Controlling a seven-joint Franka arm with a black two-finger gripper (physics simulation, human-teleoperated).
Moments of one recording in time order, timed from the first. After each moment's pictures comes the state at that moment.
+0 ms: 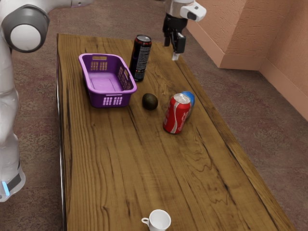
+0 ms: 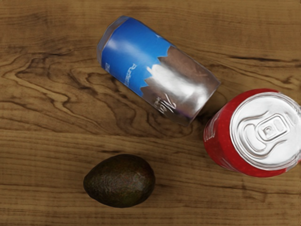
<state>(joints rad) -0.10 0.02 0.25 -1.41 0.05 1.56 0.10</state>
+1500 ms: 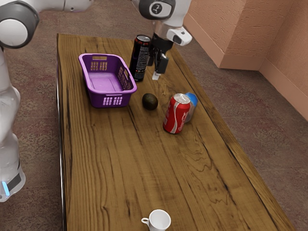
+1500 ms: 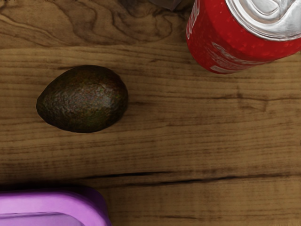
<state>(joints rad) -0.17 -0.07 0.30 -1.67 0.06 1.54 0.16</state>
